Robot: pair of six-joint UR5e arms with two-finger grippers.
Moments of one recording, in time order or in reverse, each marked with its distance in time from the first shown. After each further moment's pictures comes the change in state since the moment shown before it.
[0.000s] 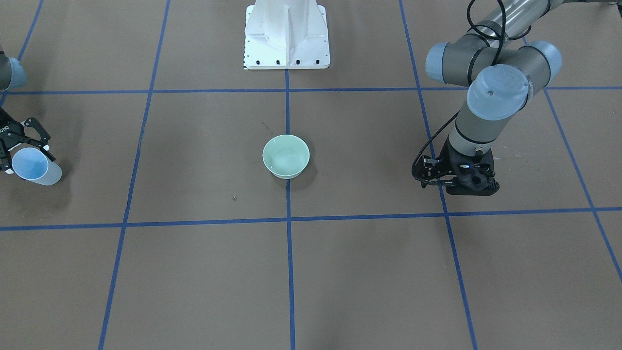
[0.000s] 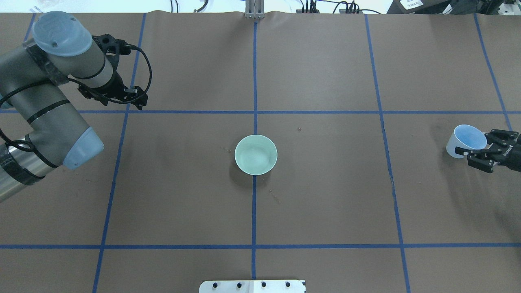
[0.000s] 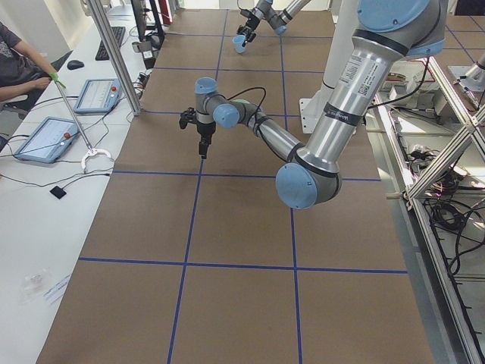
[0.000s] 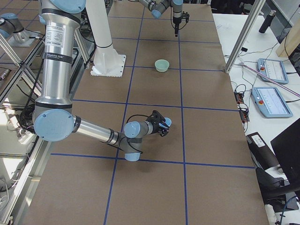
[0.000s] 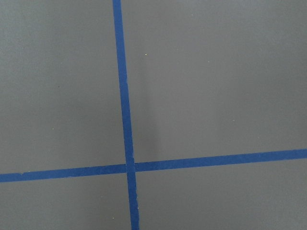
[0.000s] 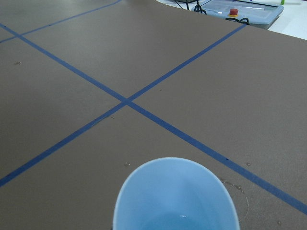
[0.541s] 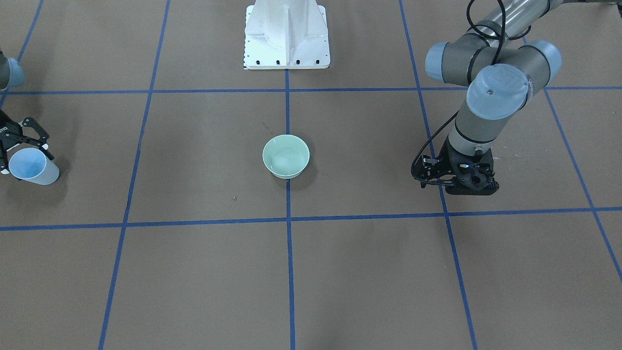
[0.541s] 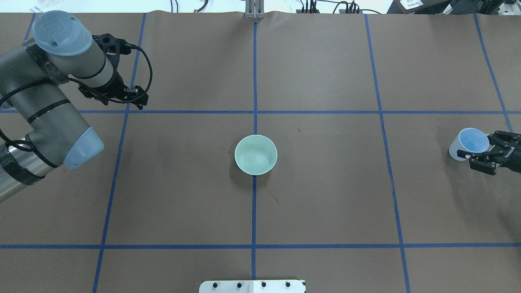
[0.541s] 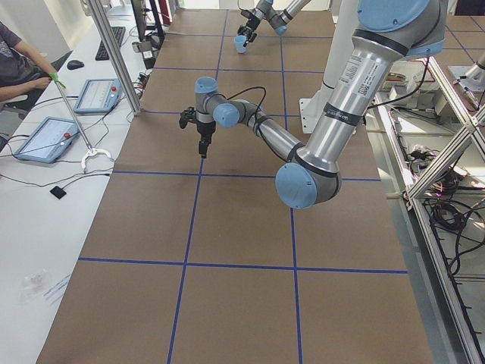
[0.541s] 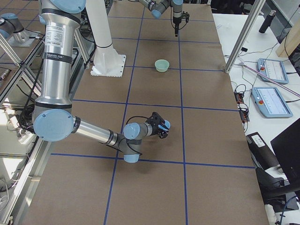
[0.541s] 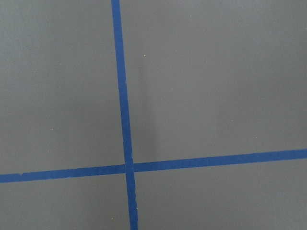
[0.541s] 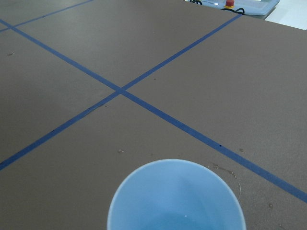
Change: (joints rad) left arm 0.000 -0.002 -0.003 0.000 0.000 0.000; right arm 0.001 -0.003 -0.014 0.001 0.003 0.000
